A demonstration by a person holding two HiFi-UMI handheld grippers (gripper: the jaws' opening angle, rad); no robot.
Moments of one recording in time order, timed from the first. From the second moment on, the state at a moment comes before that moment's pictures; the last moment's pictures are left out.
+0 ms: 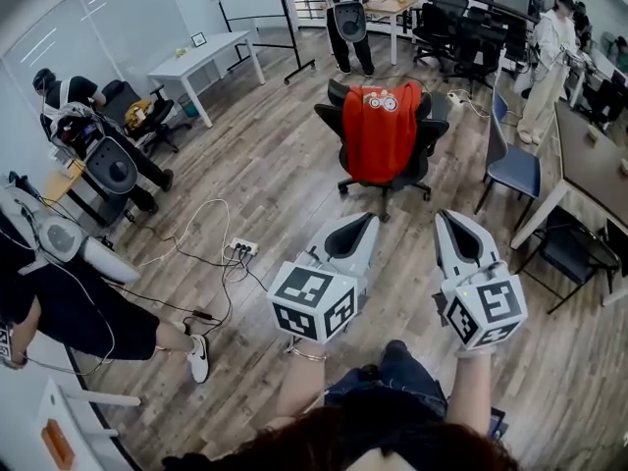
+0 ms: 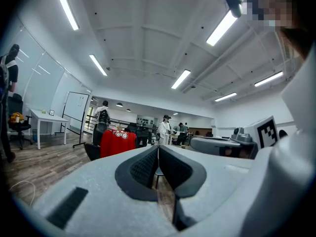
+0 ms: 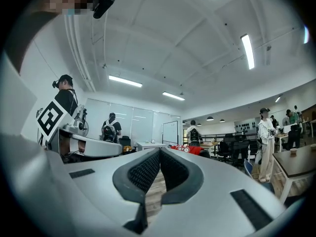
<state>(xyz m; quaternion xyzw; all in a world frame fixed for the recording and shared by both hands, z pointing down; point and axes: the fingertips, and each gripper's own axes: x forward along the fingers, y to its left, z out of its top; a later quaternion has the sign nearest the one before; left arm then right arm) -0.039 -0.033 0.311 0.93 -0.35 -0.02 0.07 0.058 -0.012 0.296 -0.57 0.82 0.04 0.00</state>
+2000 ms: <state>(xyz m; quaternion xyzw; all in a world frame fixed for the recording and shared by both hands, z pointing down) -0.013 -0.305 0.336 0.91 -0.40 -0.02 0.14 0.111 -0.279 0.327 -0.50 0.86 -0.02 0.01</state>
